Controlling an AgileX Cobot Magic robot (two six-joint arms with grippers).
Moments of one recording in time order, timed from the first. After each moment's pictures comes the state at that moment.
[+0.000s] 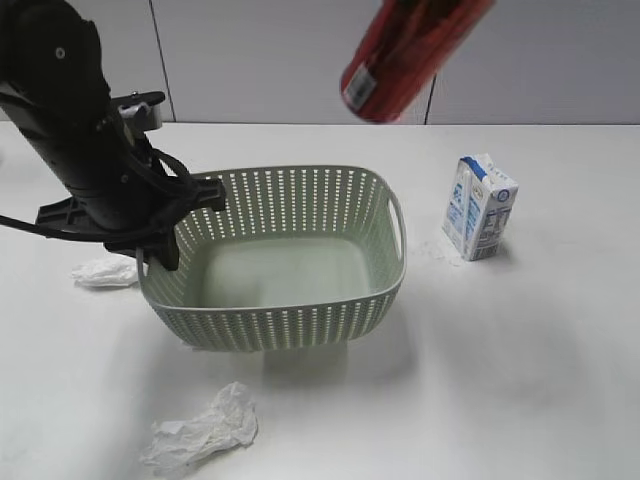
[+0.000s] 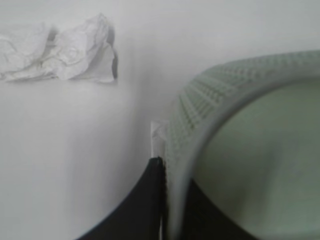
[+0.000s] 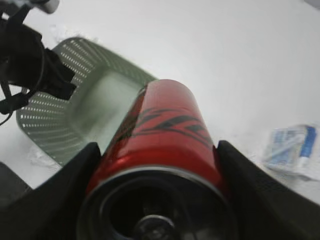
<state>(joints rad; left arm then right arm) -0.52 1.74 -1.14 -0.18 0.81 -0.44 0.62 1.66 -1.75 0.11 1.17 -0.04</state>
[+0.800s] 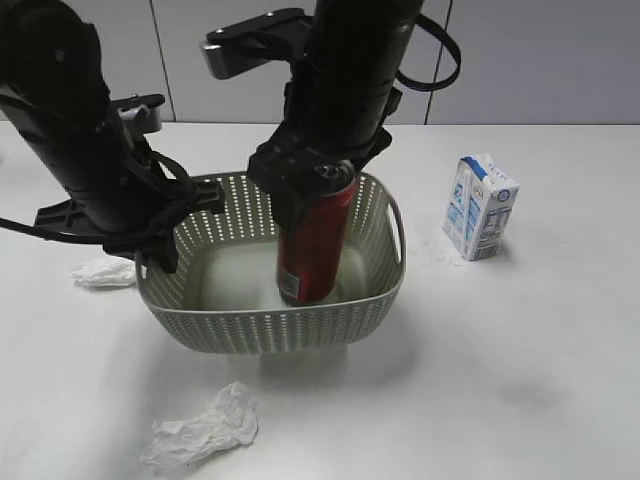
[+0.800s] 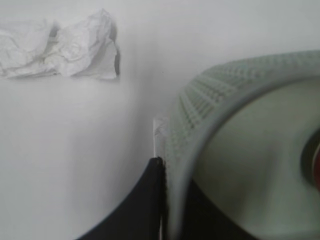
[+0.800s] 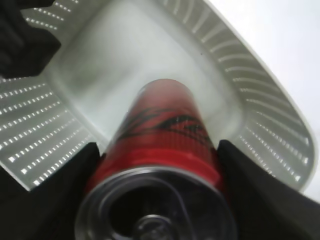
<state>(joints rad) -0.52 1.74 -1.14 -0.18 0.82 -0.44 0.75 1.98 -1.75 0.08 1.18 -0.11</state>
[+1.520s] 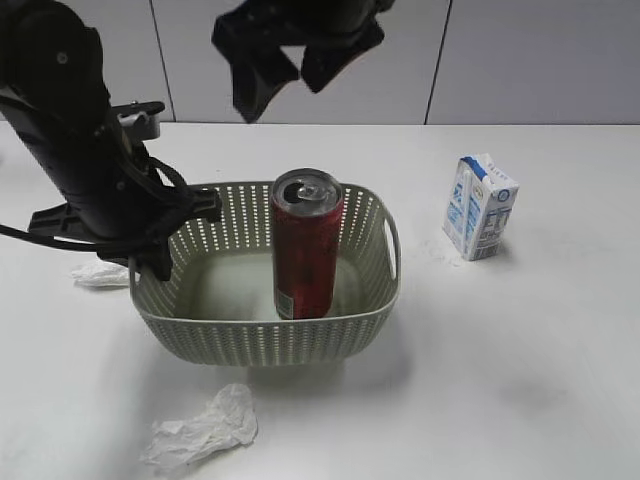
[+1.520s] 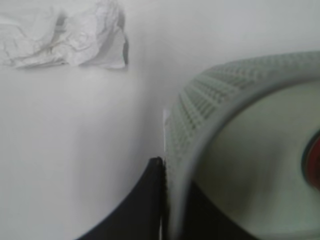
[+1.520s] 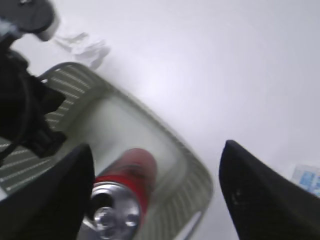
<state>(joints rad) -0.52 1.74 -1.14 -0.17 0.85 -0.42 0.70 1.95 -1.98 0.07 1.19 -0.02</state>
